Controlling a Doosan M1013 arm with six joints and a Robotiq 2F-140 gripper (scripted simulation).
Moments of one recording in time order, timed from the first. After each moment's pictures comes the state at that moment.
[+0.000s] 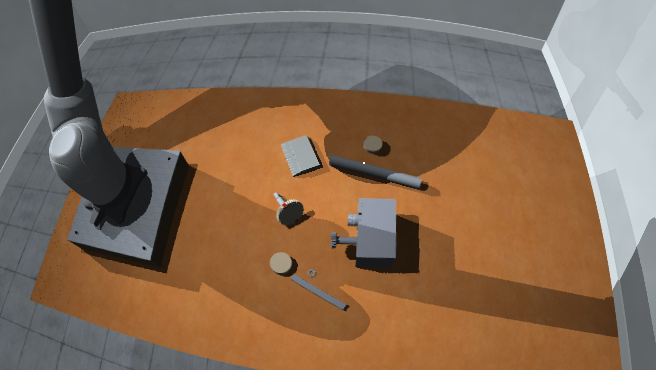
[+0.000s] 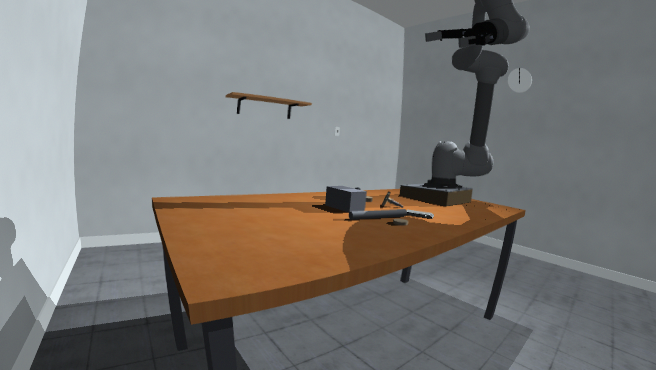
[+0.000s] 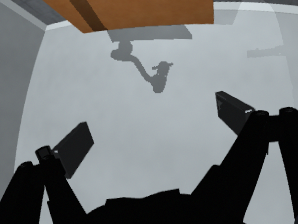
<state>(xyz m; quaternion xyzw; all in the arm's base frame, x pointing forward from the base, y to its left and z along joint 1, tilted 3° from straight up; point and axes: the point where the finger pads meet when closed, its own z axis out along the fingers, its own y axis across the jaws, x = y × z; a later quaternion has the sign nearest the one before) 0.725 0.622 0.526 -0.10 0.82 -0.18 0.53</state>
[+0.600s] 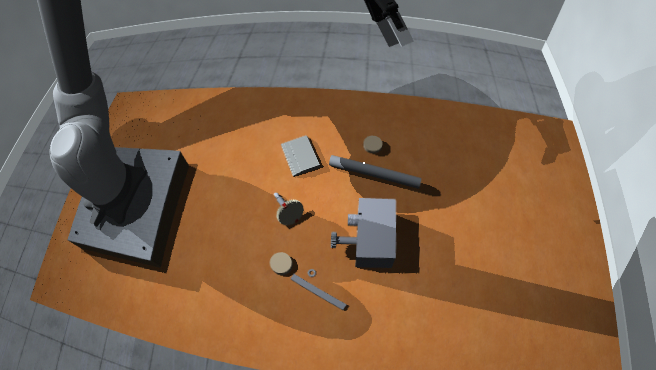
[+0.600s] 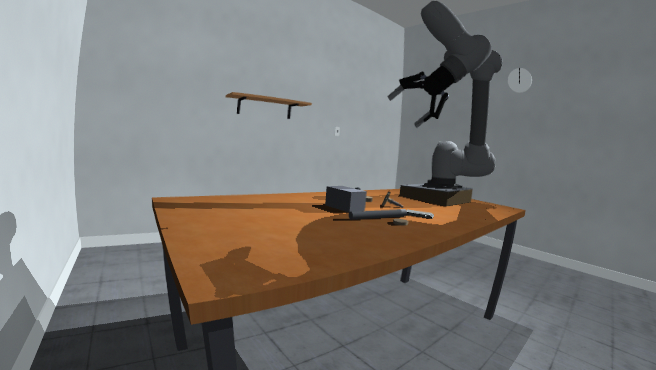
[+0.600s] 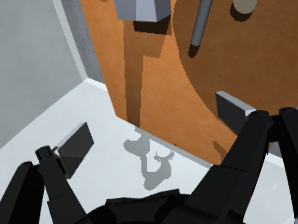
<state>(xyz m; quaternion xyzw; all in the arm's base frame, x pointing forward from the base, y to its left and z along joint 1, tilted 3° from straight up) 0.710 0.412 0.326 -0.23 0.88 -0.32 0.25</state>
